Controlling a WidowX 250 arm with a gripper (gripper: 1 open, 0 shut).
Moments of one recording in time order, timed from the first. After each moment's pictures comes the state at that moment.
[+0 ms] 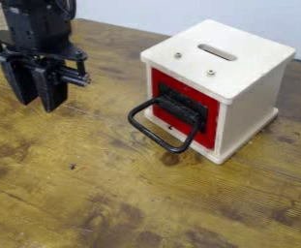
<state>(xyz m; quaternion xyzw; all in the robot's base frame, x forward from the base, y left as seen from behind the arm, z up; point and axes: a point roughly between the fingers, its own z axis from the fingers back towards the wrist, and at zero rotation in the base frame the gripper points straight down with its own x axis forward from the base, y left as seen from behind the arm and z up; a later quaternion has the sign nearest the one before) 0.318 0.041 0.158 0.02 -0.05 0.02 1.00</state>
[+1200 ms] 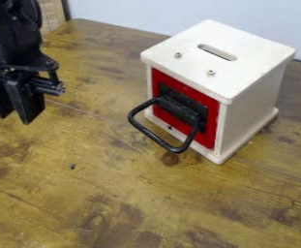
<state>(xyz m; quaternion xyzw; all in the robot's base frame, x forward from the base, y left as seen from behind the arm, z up) 0.296 0.055 0.152 0.00 -0.05 0.05 1.00</state>
